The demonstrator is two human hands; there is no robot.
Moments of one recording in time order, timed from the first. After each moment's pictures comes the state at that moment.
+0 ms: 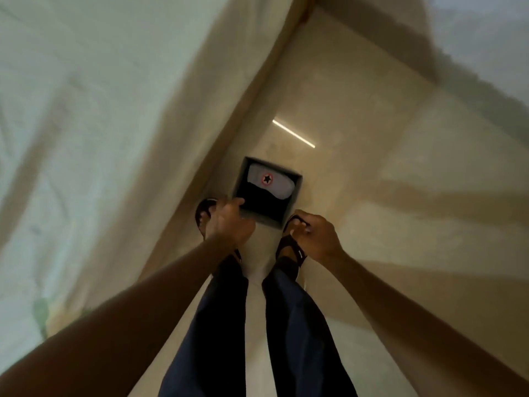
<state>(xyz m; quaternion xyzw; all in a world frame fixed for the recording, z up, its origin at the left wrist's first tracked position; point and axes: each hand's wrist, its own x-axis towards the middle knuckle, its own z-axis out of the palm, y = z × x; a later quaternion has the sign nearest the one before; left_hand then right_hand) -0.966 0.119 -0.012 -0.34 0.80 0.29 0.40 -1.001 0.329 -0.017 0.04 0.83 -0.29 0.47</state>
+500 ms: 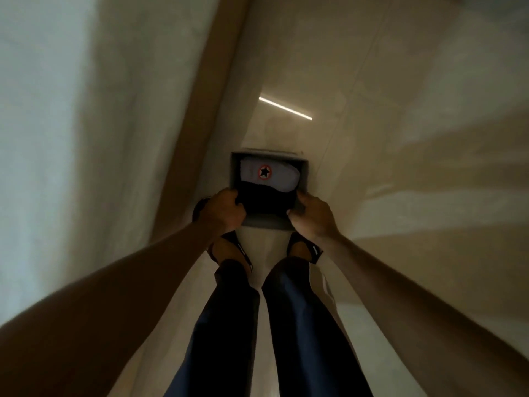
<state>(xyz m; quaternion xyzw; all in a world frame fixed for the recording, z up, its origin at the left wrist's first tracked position) -0.990 0.091 -0.129 -0.23 0.80 0.27 0.49 -1.001 0.307 -0.110 0.11 0.82 -0.32 0.47</state>
